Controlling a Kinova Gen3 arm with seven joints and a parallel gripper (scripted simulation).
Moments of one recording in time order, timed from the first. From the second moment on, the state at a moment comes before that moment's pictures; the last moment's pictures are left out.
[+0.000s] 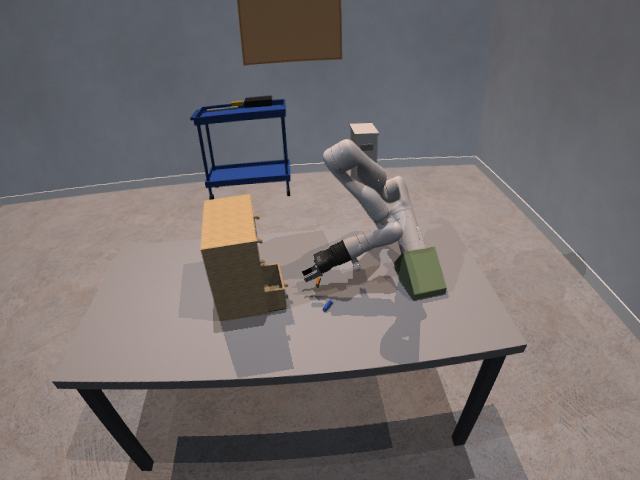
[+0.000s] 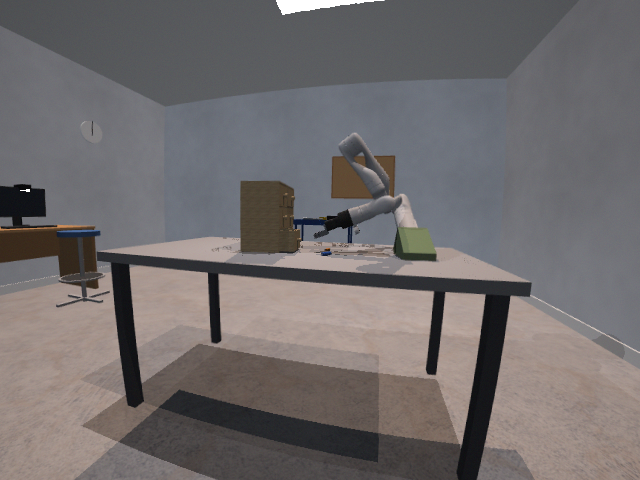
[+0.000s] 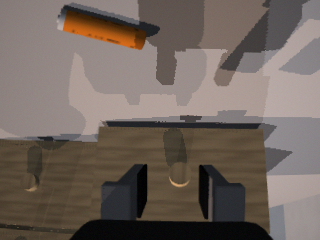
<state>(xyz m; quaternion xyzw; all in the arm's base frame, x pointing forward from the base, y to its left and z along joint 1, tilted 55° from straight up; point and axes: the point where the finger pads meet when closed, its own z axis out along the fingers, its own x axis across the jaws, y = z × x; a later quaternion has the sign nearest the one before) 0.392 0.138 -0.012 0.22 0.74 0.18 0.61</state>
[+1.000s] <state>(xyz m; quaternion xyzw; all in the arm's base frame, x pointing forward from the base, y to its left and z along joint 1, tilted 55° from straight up) 0.351 0.173 0.015 0.22 0.75 0.19 0.60</state>
